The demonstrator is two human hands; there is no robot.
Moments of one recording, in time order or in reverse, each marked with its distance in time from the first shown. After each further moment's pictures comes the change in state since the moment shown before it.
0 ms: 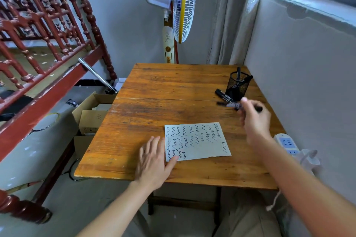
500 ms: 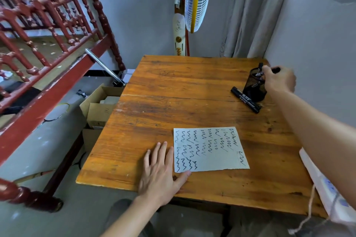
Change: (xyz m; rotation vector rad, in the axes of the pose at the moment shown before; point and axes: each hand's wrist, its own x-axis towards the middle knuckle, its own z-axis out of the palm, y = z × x) left_hand 0.004 -0.006 0.011 0.090 -0.090 -0.018; right_hand 0.176 -0.012 0.038 -0.579 0.197 -0.163
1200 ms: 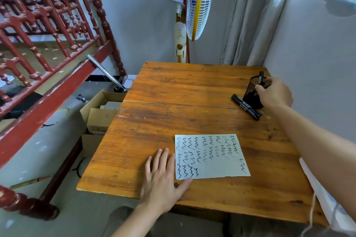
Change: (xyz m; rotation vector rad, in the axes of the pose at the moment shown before) left_hand 0.001 0.001 0.001 0.003 0.006 -0.011; right_hand -0.016 0.004 0.003 -0.357 -0.069 -0.120
